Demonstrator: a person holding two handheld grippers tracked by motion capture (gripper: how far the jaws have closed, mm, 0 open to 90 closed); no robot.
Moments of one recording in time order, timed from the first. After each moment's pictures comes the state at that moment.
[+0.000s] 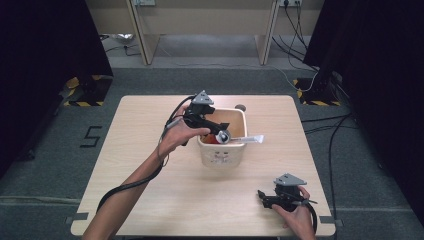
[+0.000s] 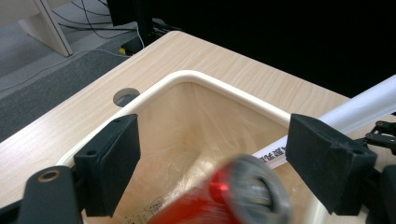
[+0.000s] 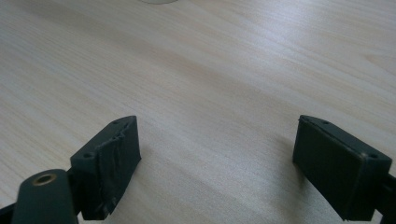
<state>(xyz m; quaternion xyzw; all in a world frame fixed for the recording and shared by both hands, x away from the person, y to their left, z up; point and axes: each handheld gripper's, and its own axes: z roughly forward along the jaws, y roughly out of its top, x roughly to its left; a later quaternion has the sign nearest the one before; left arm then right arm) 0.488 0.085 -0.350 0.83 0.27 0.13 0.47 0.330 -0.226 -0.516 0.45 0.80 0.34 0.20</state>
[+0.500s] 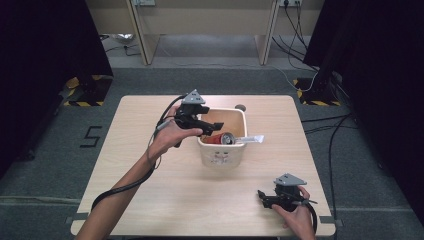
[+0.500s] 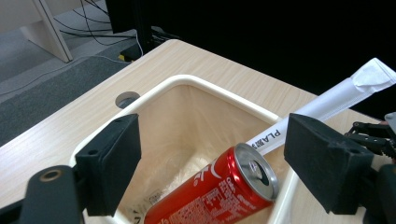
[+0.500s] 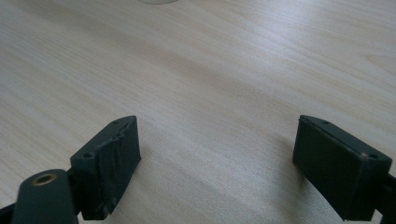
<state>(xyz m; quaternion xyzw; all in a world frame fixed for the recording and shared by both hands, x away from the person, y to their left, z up) 0.470 0.109 -0.336 0.82 0.27 0.13 0.49 0.330 -0.226 -0.516 0.45 0.80 0.34 0.20</state>
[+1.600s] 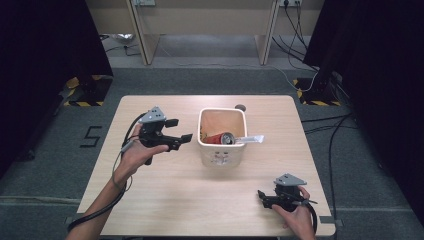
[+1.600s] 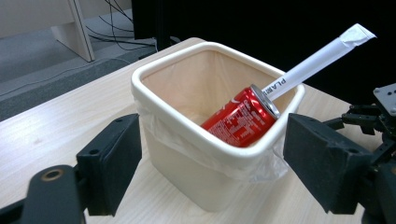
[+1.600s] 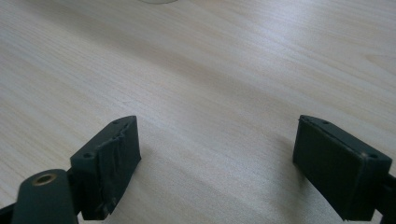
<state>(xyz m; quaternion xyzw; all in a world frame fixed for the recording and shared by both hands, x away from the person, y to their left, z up) 0.422 0.194 -0.360 0.78 0.31 0.14 0.52 0.329 -0.226 -0.516 0.45 0.80 0.34 0.20</state>
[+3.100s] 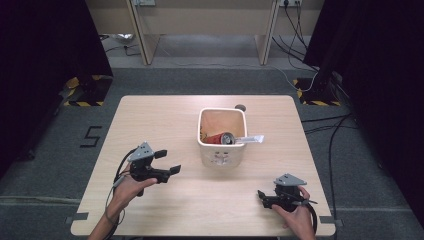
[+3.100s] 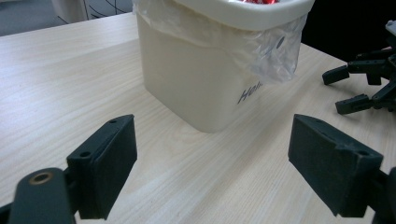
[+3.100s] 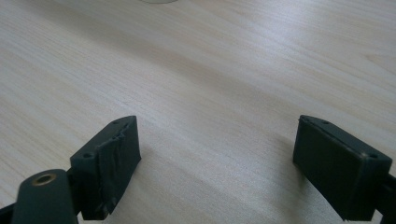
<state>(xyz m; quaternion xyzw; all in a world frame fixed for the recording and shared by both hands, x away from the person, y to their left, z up) 0.373 0.228 -0.451 0.77 0.34 0.13 0.52 0.329 -0.226 -0.516 0.45 0.80 0.34 0.20</state>
